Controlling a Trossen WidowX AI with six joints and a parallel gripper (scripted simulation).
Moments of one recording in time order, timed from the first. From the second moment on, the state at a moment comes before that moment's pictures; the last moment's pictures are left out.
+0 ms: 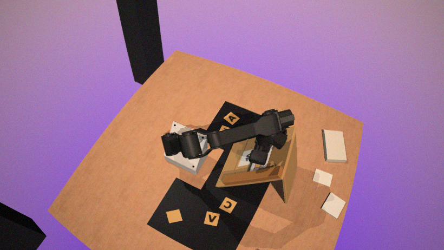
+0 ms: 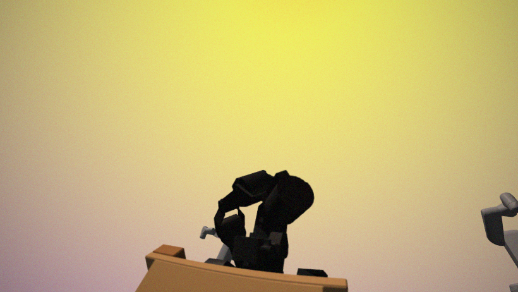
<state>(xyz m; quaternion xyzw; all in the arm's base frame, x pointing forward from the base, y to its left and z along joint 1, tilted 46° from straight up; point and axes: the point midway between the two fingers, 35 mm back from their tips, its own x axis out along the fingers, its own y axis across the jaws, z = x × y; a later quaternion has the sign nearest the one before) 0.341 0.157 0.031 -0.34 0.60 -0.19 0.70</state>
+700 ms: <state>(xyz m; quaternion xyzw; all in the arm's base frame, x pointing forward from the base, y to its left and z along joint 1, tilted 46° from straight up) 0.341 0.152 0.037 -0.34 0.60 -0.19 0.70</state>
